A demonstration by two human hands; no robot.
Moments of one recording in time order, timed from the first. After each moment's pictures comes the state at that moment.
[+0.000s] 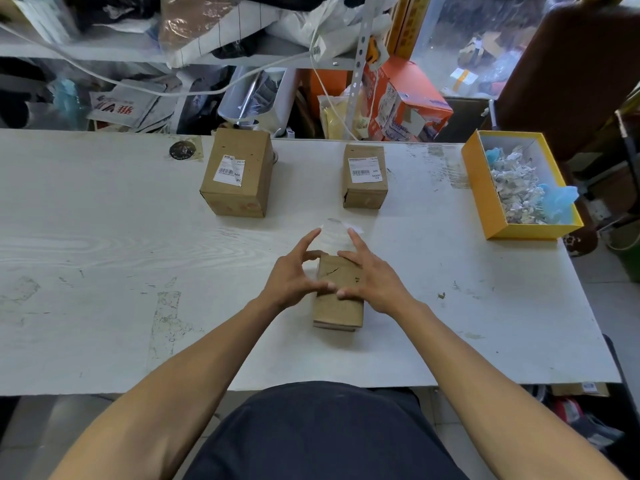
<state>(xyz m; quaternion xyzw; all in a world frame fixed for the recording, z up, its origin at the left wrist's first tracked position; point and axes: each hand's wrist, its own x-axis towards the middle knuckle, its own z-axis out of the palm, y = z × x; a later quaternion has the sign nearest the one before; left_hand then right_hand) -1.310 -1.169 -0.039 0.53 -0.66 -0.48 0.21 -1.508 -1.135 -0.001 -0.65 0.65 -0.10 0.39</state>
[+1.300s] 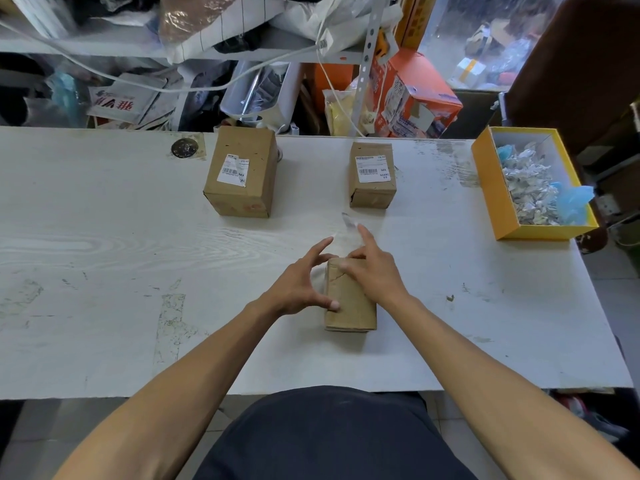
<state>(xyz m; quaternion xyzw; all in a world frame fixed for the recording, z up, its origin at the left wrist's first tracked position) -1.300 -1.172 -0.036 0.48 -0.67 -0.56 0.13 -1.490 -1.161 -0.011 -0.56 0.70 -0.20 0.41</state>
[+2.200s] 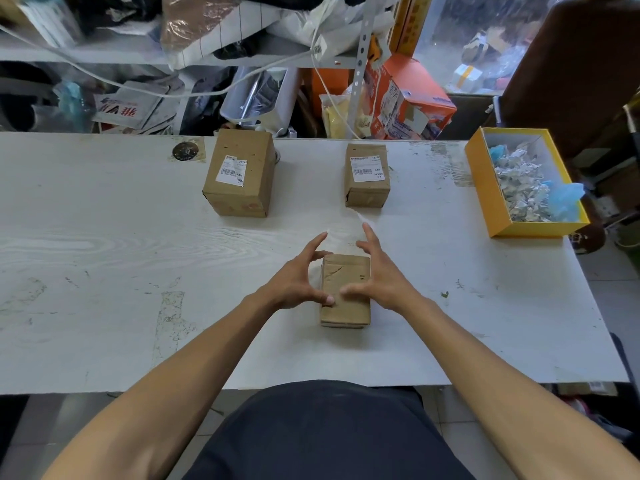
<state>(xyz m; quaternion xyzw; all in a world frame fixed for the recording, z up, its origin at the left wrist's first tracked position) -1.305 -1.170 -0.028 0.48 -0.67 -0.55 0.11 -1.518 -1.141 -0.012 -0.59 0.64 -0.18 0.46</state>
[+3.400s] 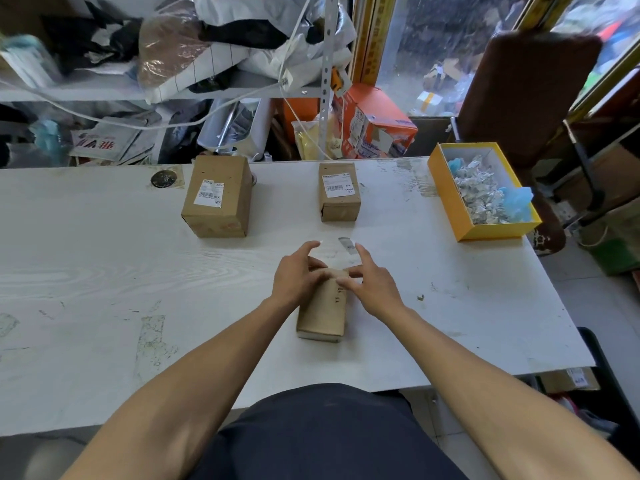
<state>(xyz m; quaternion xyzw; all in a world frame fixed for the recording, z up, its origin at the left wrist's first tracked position) -1.361 -1.178 -0.022 0.58 -0.68 -0.39 0.20 -1.531 -1.123 -0.007 -0.57 0.72 -0.19 0.36</state>
